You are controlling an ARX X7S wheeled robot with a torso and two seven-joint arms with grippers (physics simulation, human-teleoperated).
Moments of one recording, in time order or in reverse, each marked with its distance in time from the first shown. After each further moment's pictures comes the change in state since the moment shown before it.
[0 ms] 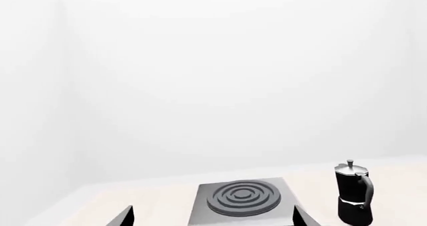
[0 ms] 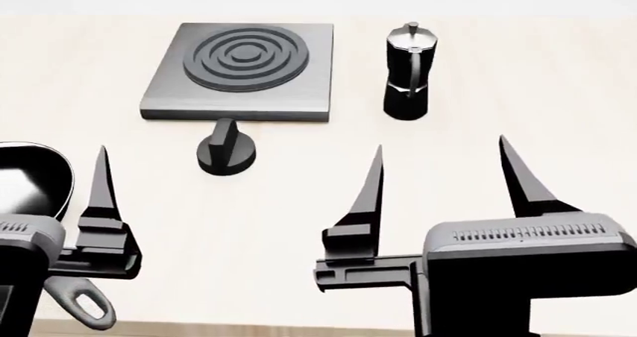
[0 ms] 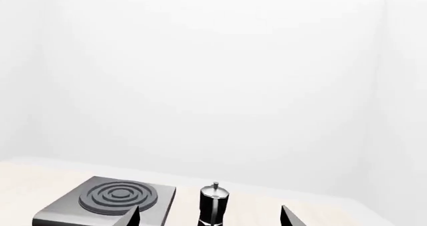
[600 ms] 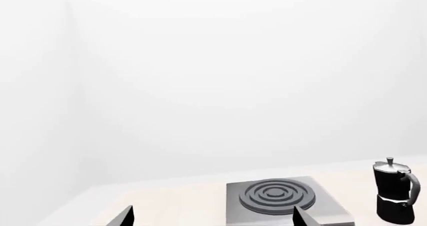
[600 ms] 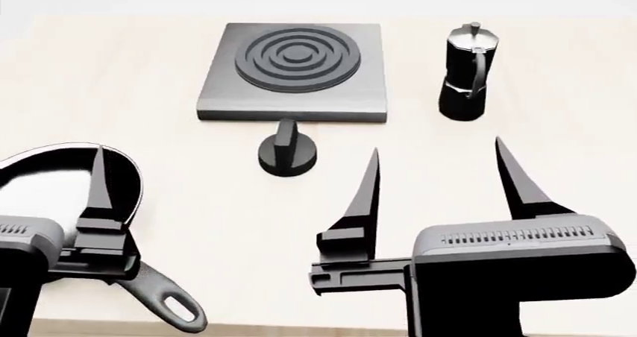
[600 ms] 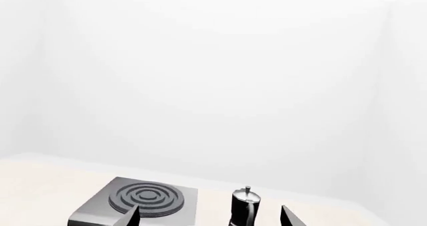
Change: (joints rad) left arm 0.000 -0.020 0.015 0.012 -0.017 -0.005 -0.033; right arm 0.002 0.018 -0.035 -0.008 -0.006 0.012 0.031
